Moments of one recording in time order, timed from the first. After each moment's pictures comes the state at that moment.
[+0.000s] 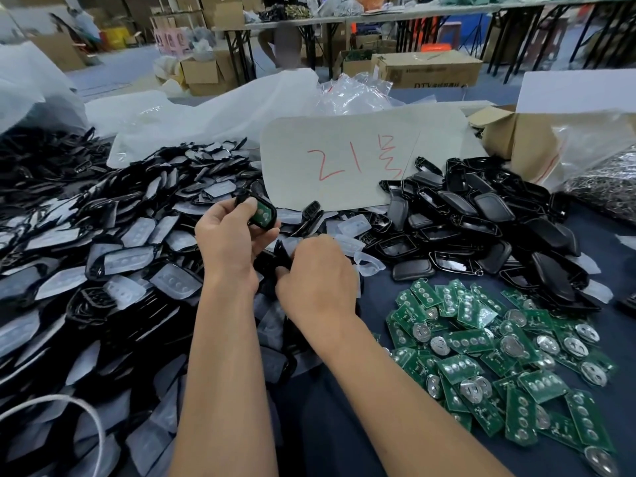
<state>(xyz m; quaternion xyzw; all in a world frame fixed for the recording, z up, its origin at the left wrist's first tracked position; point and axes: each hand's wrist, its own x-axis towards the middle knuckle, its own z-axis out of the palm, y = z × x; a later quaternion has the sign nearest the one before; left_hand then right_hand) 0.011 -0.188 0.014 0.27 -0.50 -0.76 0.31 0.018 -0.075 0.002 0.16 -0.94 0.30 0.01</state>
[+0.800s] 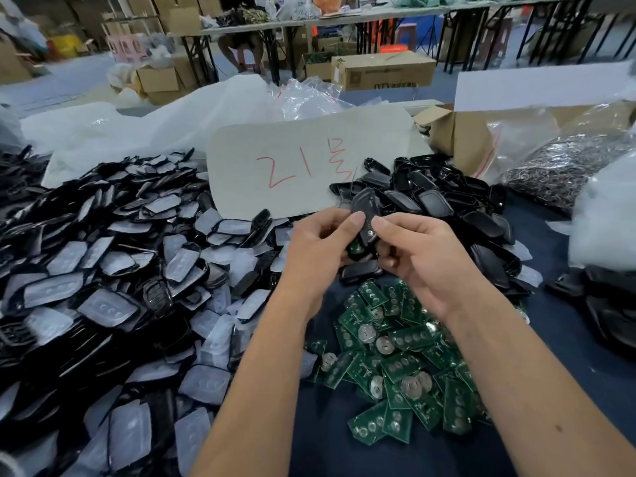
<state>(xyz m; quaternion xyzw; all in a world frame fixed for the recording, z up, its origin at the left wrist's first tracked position) -0.030 -0.058 -0.009 0.02 -0.69 -0.71 0.10 -0.046 0.096 0.007 0.09 -0.59 0.79 -0.13</state>
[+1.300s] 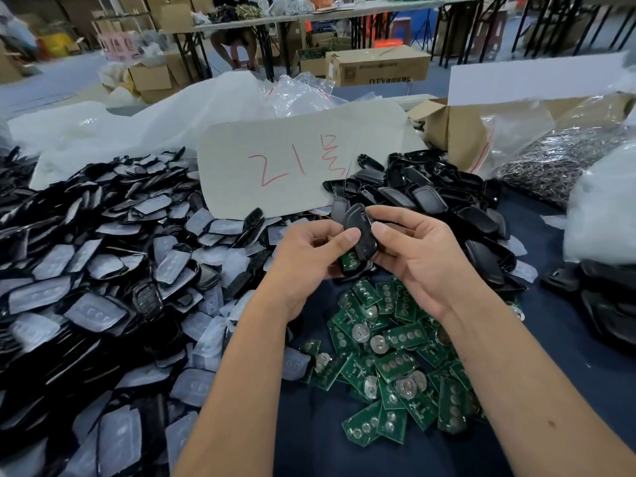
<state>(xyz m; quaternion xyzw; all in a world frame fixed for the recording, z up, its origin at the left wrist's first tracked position) -0.027 -0.069 -0.015 0.00 -0.71 -0.71 0.02 -0.053 0.102 -0.008 0.07 -0.53 0.84 -0.11</state>
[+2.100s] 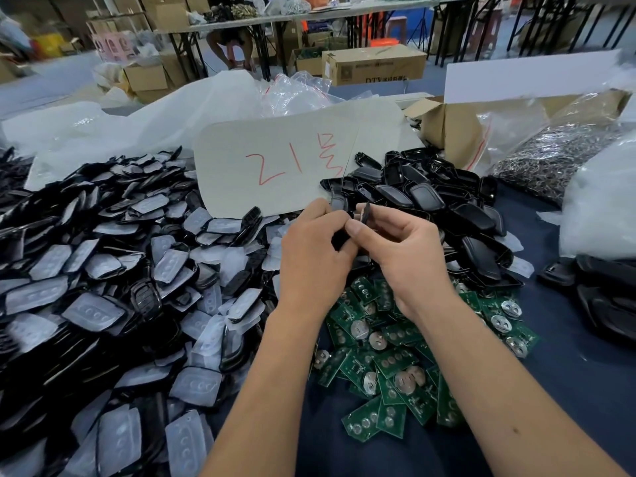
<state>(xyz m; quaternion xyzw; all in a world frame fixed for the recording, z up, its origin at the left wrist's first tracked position) -0.025 -0.050 -0.013 -0.04 -0.88 -0.38 0.29 -0.046 0.080 -0.019 0.08 -0.61 0.79 0.01</state>
